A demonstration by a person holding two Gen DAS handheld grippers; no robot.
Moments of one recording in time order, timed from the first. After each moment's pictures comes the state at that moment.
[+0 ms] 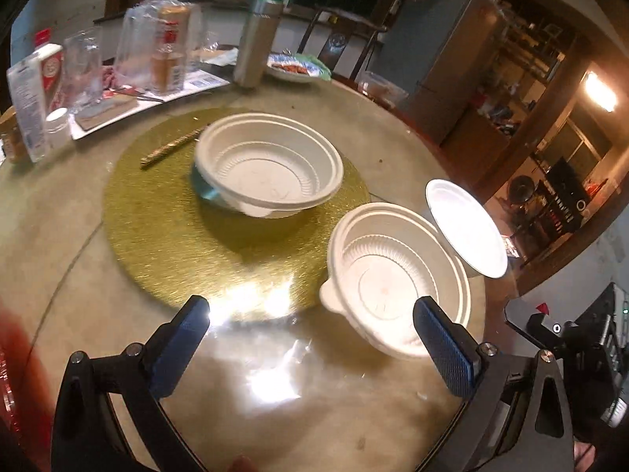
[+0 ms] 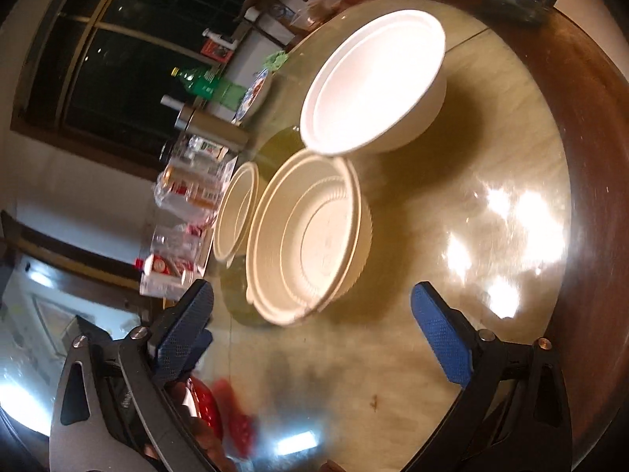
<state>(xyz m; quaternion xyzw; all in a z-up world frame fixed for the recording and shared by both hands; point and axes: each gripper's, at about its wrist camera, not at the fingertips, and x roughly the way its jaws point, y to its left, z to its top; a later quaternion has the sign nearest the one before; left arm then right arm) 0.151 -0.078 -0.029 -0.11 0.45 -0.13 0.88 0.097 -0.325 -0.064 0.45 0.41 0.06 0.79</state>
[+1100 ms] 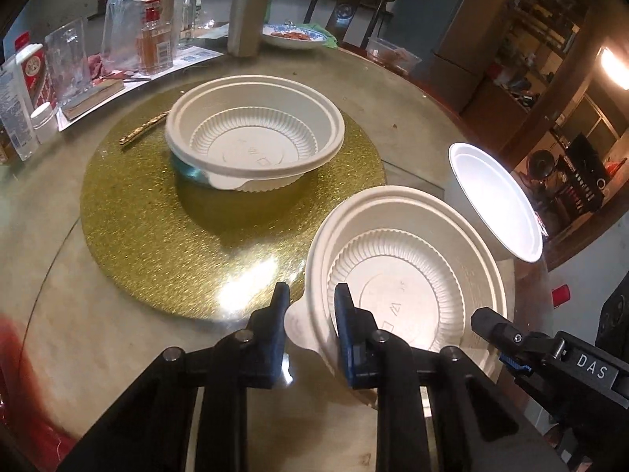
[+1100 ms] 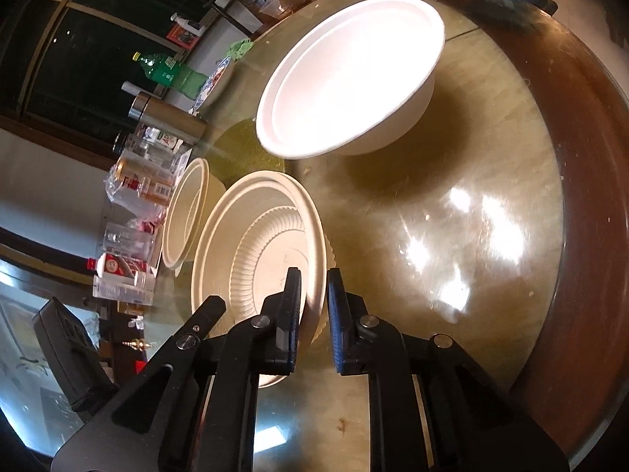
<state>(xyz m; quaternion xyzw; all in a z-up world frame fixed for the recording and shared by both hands) 0.165 -0.099 -0.052 -0.08 0.49 -0.10 0.86 0.117 -0.327 -0.076 0.40 0.46 0.01 0.79</state>
